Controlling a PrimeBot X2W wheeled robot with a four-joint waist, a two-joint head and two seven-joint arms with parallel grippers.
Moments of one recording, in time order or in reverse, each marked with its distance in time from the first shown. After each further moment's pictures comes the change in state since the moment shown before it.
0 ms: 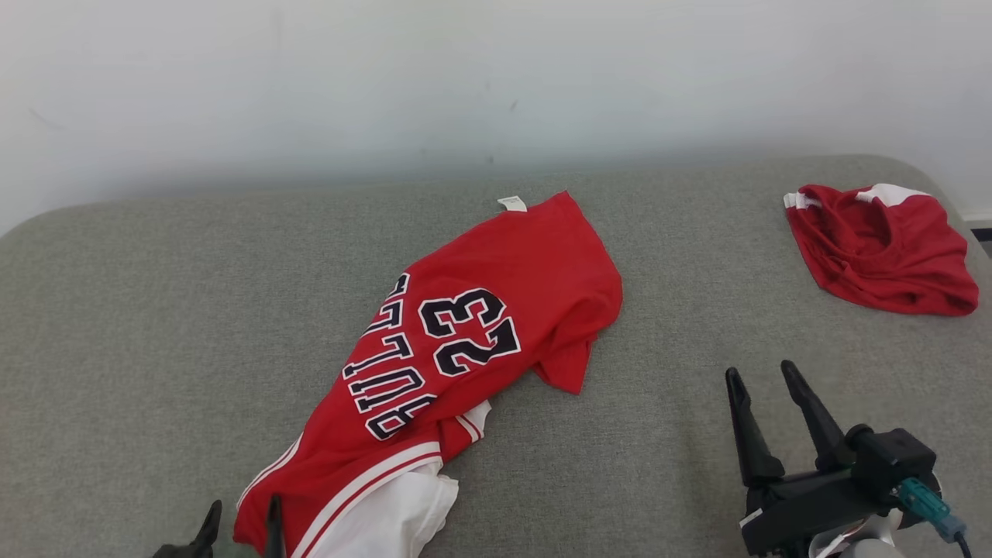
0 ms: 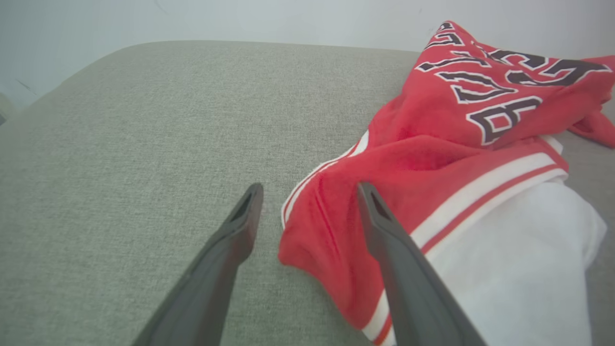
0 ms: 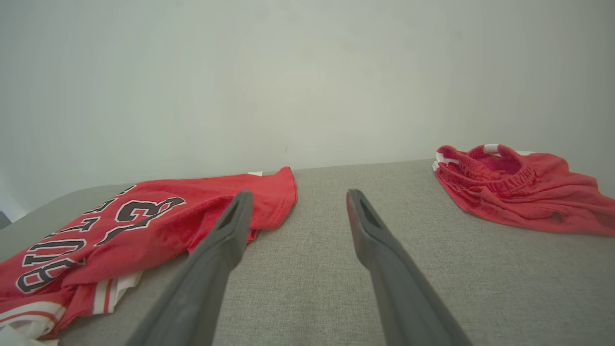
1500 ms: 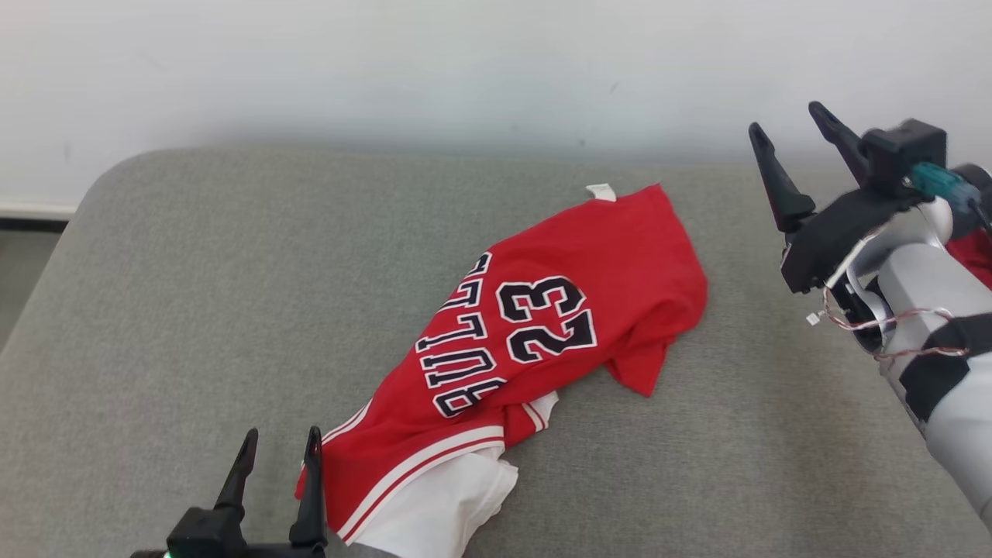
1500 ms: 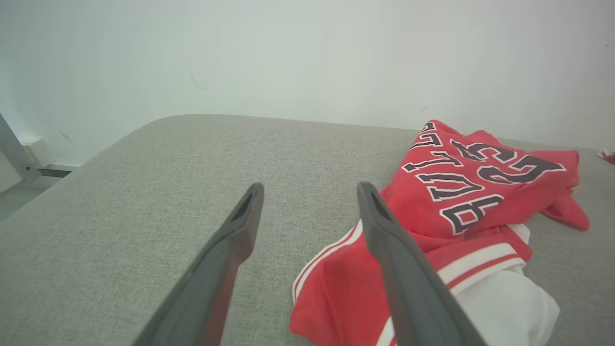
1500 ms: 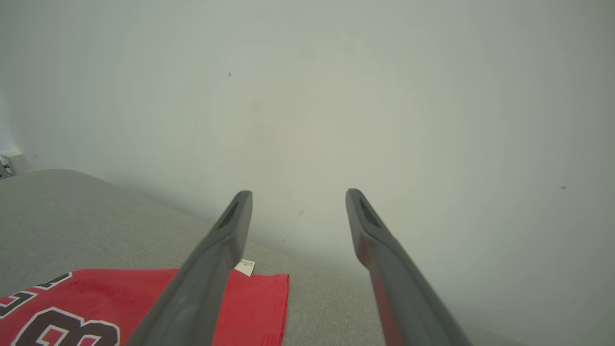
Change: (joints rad) left arm -0.031 -0.055 -0.042 -0.206 0.037 -0.006 -0.013; right arm -0.878 -0.232 0.590 0.666 0.235 0.000 0.006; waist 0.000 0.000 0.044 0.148
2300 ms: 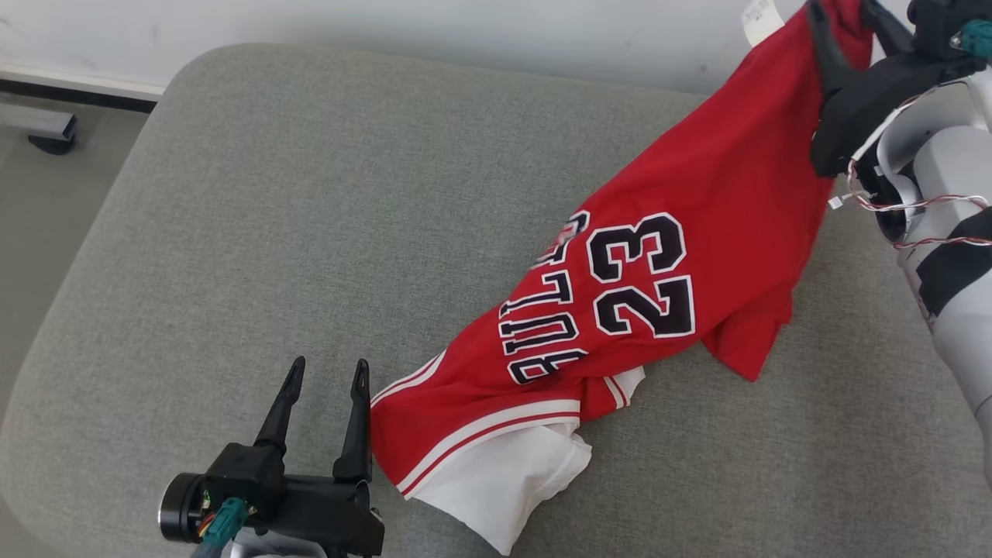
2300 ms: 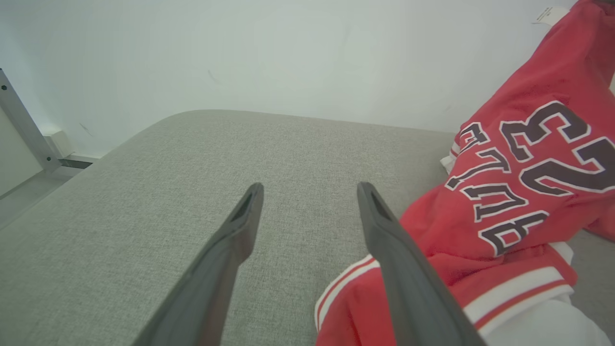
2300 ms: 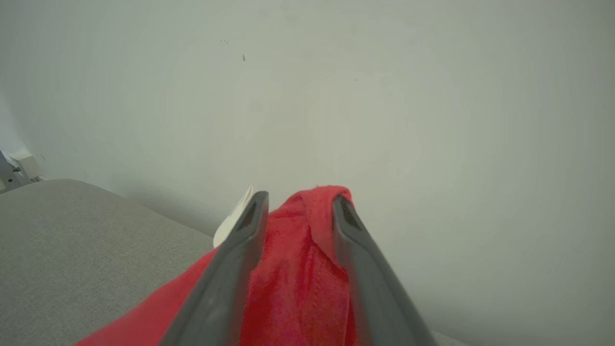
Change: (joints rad) left arm -0.112 0.001 -0.112 -0.017 -0.041 0.024 0.000; right arm -0.194 0.063 -0.191 0.112 -0.153 0.000 0.119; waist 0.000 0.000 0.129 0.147
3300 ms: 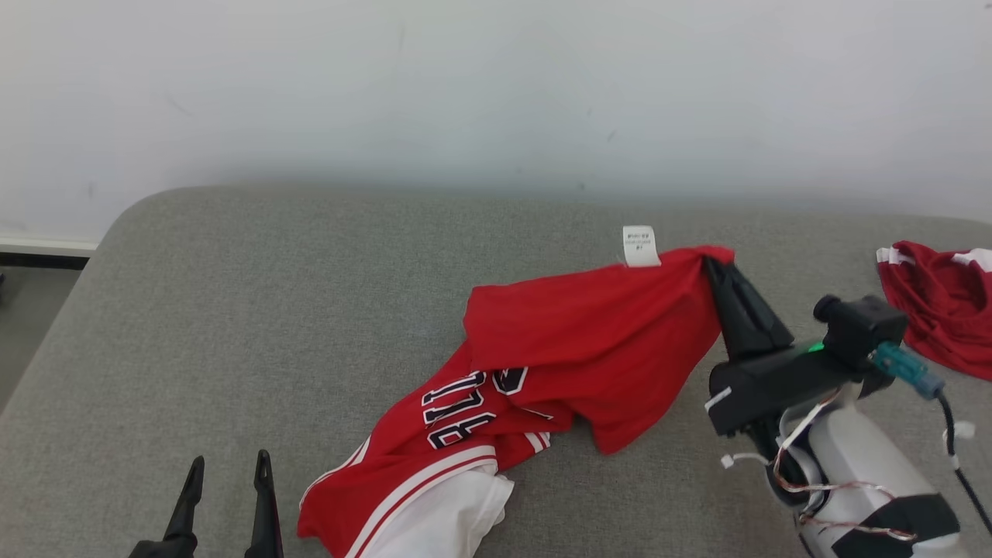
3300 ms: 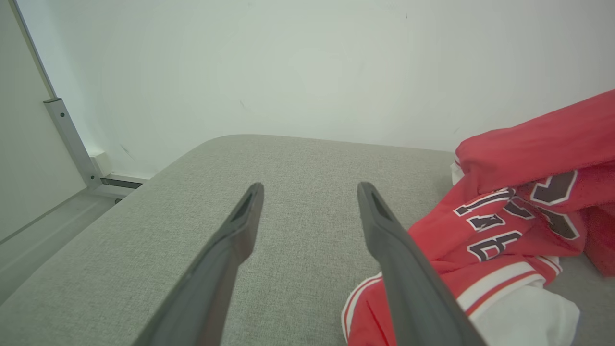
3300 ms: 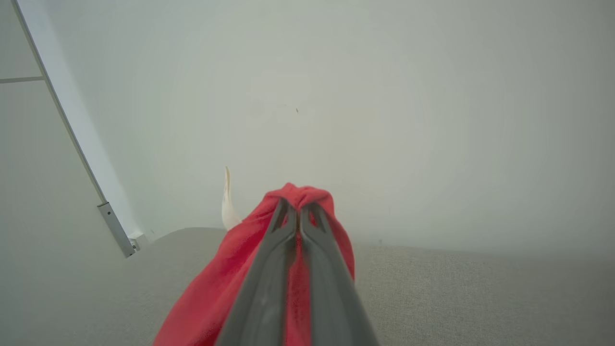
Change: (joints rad) left arm 0.206 0.081 0.116 -0.059 -0.021 0.061 0.000; right arm 0.752 0.109 -0.181 -0.648 0.125 0.000 -0.099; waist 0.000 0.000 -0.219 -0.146
